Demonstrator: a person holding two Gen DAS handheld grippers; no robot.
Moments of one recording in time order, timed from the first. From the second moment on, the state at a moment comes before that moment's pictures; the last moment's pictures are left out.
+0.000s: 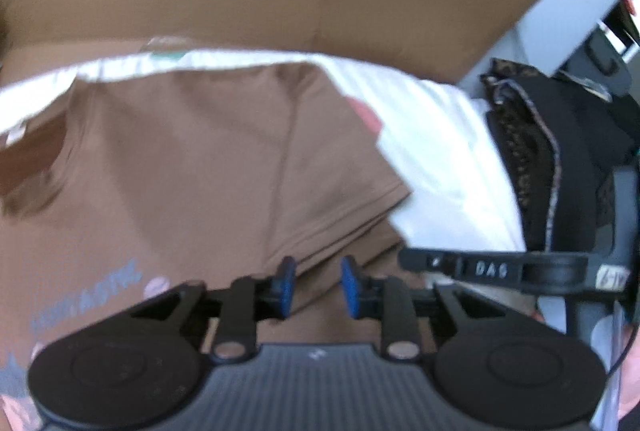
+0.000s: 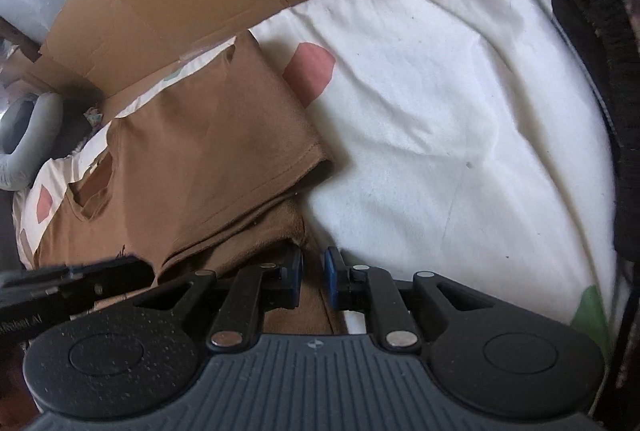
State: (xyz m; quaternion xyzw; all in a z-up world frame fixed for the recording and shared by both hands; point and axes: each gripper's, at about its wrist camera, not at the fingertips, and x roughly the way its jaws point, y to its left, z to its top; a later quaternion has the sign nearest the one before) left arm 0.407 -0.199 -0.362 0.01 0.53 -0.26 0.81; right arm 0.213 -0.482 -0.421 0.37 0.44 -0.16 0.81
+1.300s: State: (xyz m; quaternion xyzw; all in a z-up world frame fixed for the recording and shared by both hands) left arm 0.432 -0.311 -0.415 0.05 0.52 -0.25 0.81; right arm 0.171 -0.489 -0.425 0.37 0.43 -0.18 0.80
